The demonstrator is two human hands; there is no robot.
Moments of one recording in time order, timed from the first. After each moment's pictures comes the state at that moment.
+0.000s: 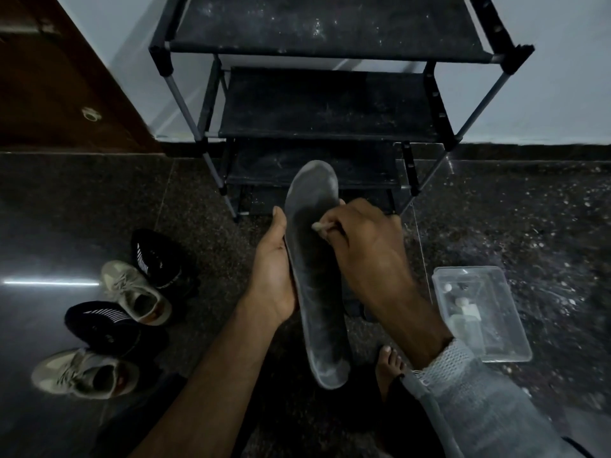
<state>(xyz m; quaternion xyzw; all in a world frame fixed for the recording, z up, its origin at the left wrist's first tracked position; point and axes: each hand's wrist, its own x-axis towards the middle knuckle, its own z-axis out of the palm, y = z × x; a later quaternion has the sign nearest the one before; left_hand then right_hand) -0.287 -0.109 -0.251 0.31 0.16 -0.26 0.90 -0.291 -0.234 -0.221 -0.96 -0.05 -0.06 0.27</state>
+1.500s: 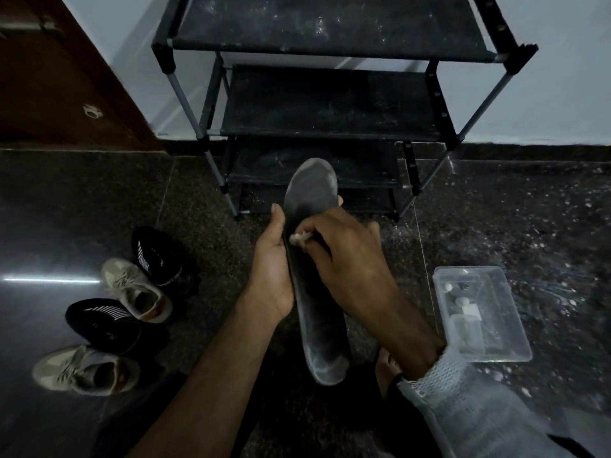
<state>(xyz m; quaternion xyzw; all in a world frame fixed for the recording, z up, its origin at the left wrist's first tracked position) -0.286 -0.106 -0.245 0.31 0.16 -0.28 0.90 -0.301 -0.216 -0.210 -0.94 -0.09 0.00 0.33</state>
